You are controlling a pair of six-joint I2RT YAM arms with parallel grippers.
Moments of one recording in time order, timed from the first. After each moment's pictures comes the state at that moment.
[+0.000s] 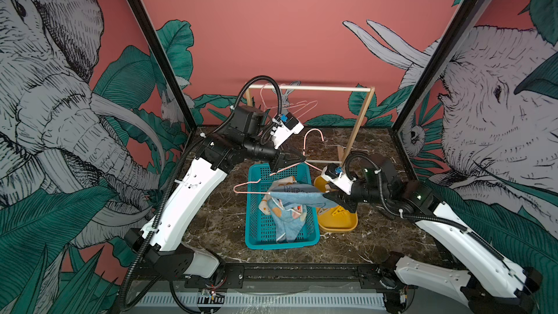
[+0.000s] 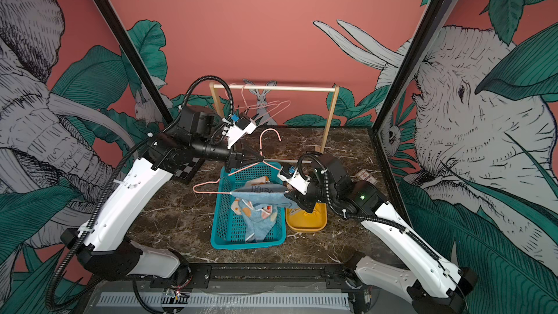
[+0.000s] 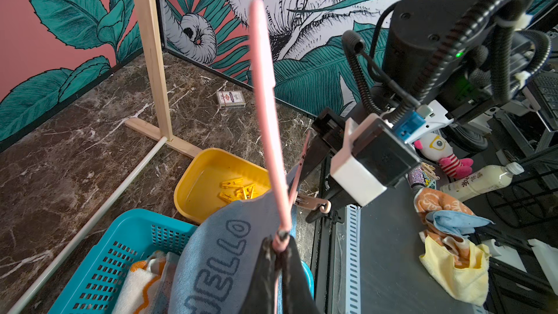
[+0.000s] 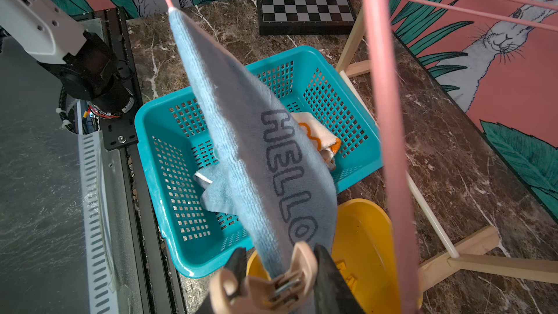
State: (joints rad) left arm -0.63 1.42 1.78 -0.96 0.78 0.15; right arm 0.75 1.03 1.23 -0.89 -0.28 -0.35
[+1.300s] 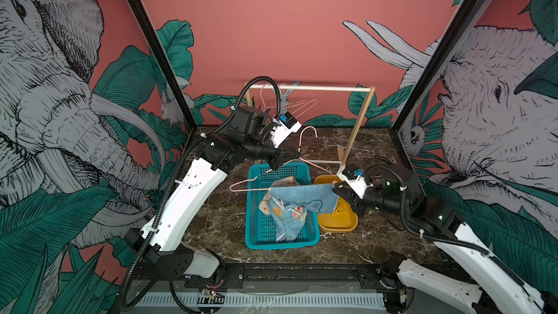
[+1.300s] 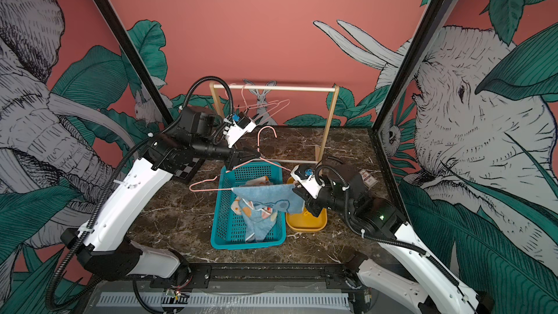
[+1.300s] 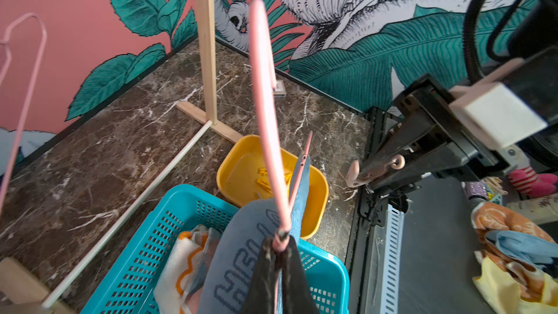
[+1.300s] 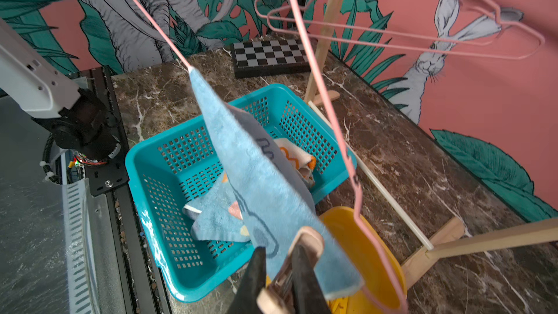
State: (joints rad) left arm -0.63 1.41 1.78 -0.97 0.56 0.15; right arm 0.75 0.82 1.07 -0.75 -0.19 -0.21
